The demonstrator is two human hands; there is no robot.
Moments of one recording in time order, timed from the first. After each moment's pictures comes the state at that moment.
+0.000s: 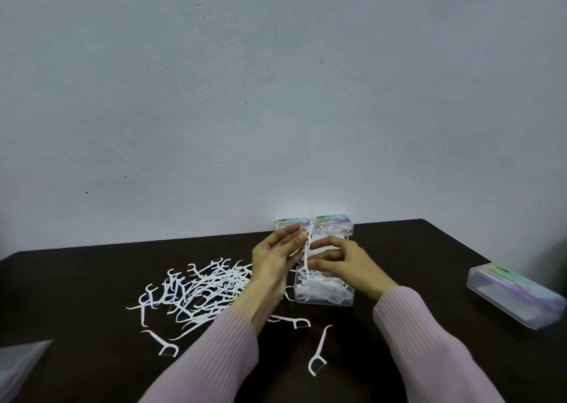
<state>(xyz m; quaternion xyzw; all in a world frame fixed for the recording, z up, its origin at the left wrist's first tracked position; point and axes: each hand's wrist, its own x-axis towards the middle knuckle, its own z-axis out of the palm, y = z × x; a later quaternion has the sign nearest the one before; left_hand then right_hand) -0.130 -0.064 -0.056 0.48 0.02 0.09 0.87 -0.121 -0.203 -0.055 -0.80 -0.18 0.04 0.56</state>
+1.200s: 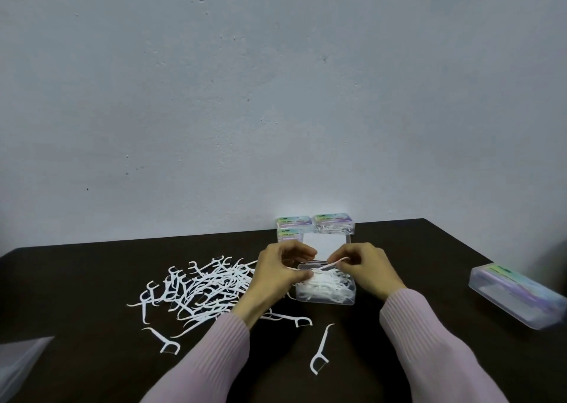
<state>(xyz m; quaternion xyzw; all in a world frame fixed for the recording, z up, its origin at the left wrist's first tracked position) -0.125 -0.044 -0.081 0.80 -0.14 0.13 0.57 -0.109 -0.221 -0.068 -0.90 -0.12 -0.06 0.41</state>
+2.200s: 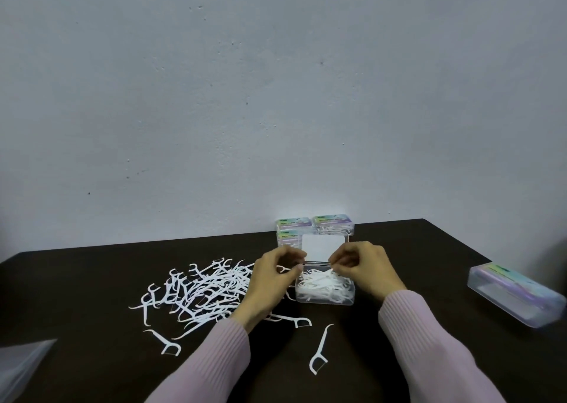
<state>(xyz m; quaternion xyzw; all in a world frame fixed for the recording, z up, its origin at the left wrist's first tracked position) -0.127 -0.039 -0.093 0.82 -0.11 0.18 0.53 -0.112 -0.223 -0.067 -0.91 -0.14 -0.09 0.39</state>
